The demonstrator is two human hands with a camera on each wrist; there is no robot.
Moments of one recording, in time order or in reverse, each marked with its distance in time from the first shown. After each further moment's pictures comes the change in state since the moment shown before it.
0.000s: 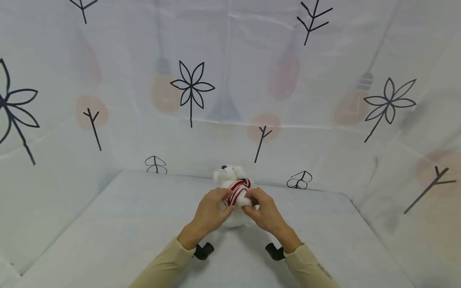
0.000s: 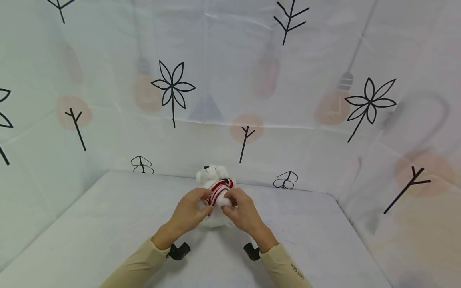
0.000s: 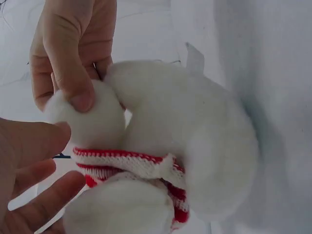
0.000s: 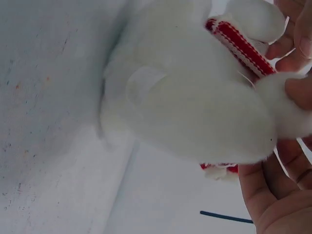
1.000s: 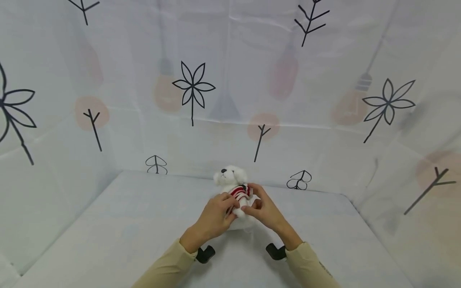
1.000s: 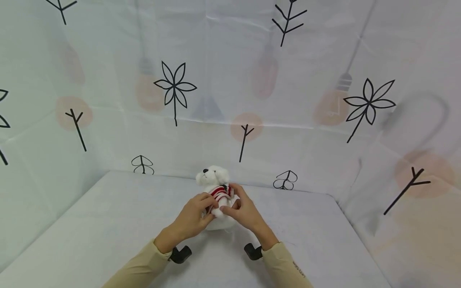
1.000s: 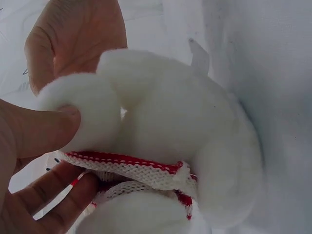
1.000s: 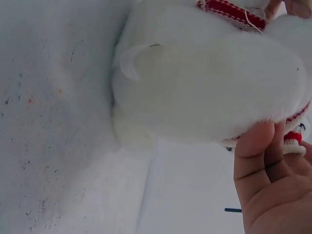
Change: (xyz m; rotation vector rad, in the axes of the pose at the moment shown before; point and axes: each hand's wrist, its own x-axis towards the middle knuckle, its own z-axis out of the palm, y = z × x) left_hand -0.013 0.025 0.008 0.027 -0.067 0.159; right_hand -0.006 -0.010 -0.024 0.374 -0.231 0.357
